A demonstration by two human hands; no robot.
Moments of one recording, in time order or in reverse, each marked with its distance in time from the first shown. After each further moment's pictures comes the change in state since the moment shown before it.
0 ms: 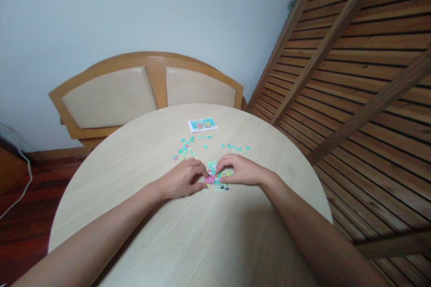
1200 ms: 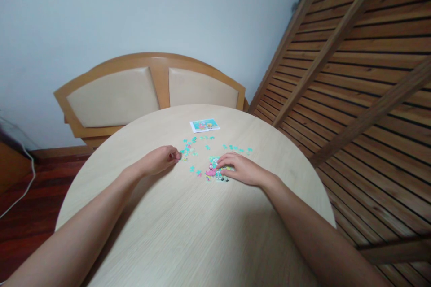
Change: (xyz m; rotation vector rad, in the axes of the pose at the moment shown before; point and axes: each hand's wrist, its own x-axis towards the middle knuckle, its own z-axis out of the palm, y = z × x) left_hand -0.032 -0.073 -0.051 0.054 -0.018 -0.458; right_hand 0.003 0.011 0.006 -0.104 0.084 -0.012
